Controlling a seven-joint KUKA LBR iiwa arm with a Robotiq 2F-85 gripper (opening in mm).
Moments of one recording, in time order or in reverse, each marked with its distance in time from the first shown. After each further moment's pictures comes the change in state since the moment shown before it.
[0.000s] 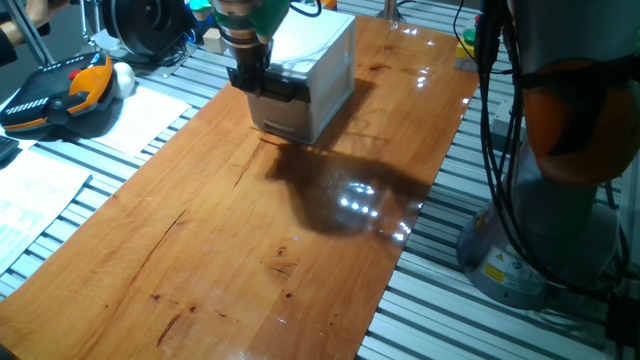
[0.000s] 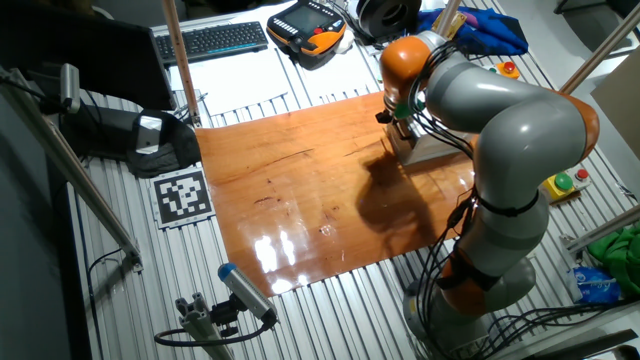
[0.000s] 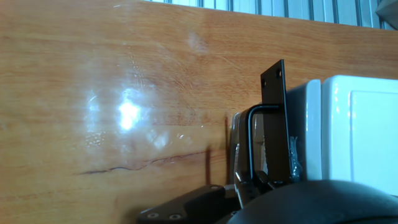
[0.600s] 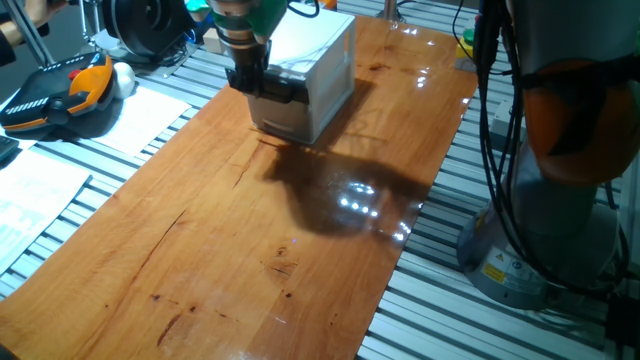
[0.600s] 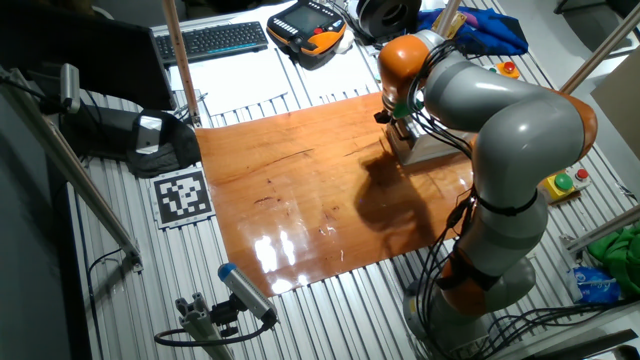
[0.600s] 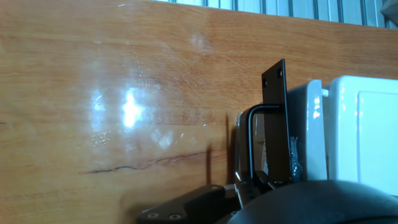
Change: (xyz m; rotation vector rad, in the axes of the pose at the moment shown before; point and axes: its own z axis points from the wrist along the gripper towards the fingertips) arm -0.001 0.005 -0.001 -0.008 0.009 0.000
